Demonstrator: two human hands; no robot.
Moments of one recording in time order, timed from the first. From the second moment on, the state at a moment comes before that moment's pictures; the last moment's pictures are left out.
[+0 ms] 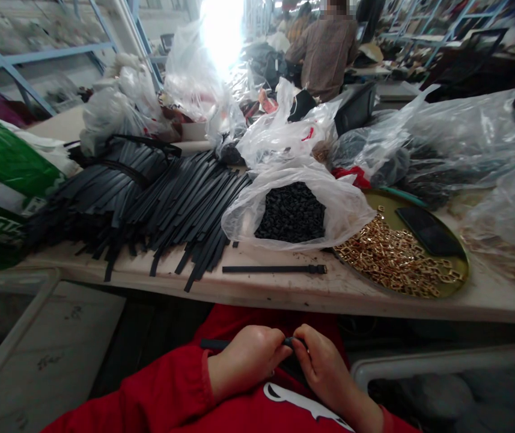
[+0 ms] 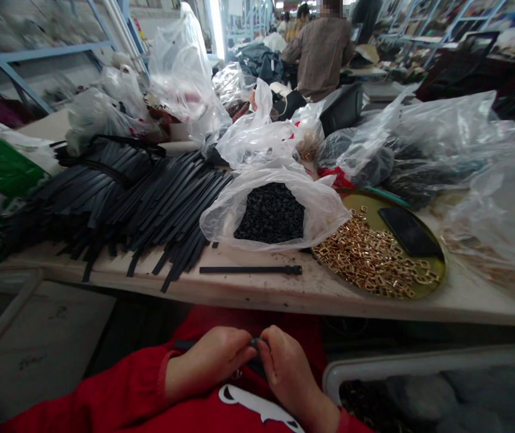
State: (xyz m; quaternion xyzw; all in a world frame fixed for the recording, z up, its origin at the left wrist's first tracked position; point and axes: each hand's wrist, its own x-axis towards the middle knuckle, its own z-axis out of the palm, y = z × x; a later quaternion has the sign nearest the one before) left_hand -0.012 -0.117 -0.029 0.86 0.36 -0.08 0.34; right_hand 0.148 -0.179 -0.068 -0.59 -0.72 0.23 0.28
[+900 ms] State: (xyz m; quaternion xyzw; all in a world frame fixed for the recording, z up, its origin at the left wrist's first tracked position) left_hand -0.035 -0.117 -0.030 0.89 0.25 0.01 0.39; right_hand 0.142 -0.197 -0.068 -0.49 -0.75 0.27 0.35
